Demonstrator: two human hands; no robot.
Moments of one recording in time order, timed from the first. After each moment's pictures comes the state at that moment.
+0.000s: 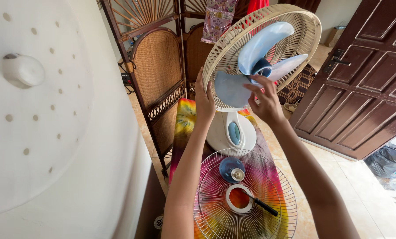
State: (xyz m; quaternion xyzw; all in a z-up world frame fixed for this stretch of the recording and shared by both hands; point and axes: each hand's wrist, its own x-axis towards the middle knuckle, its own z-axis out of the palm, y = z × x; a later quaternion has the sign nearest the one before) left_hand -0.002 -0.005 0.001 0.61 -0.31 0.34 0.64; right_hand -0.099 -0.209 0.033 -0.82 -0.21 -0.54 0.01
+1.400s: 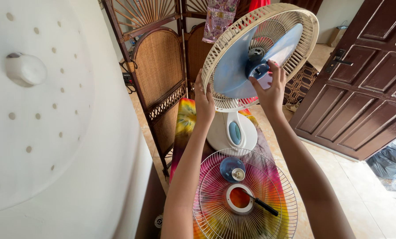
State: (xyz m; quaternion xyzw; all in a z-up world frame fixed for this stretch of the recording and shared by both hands) left_hand -0.001 -0.002 -0.005 0.61 -0.31 0.33 0.65; right_hand -0.075 -0.207 0.041 -0.80 -0.02 -0.52 0.29
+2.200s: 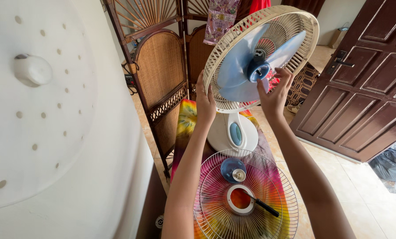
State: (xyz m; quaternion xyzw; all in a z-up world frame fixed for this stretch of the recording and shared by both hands) left_hand -0.002 0.000 -0.004 0.63 -0.31 0.33 0.64; right_hand -0.075 -0.215 0.028 -0.76 -0.08 -0.61 0.21
